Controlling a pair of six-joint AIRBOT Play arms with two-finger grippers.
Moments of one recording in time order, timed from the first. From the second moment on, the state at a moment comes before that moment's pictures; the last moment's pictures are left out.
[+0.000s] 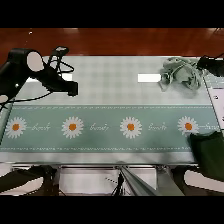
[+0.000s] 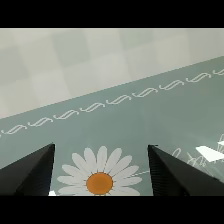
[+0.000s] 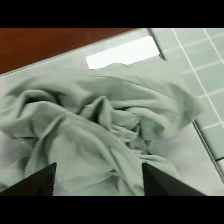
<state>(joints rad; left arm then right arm) -0.28 -1.33 1.31 1.48 -1.29 -1.57 -0.28 -1.40 1.22 -1.55 0.52 1.72</state>
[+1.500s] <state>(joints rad) -0.28 -1.19 1.81 1.23 -1.48 -1.54 -0.32 -0.76 1.31 -0.83 0.69 1.27</state>
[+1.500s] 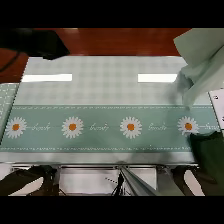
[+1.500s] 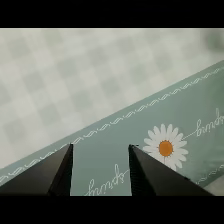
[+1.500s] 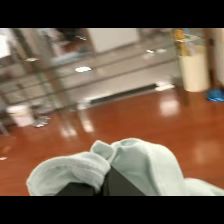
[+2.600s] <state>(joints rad) -0.28 -1.08 1.82 1.38 -1.75 -1.54 0.71 -1.26 1.31 -1.11 0.81 1.40</state>
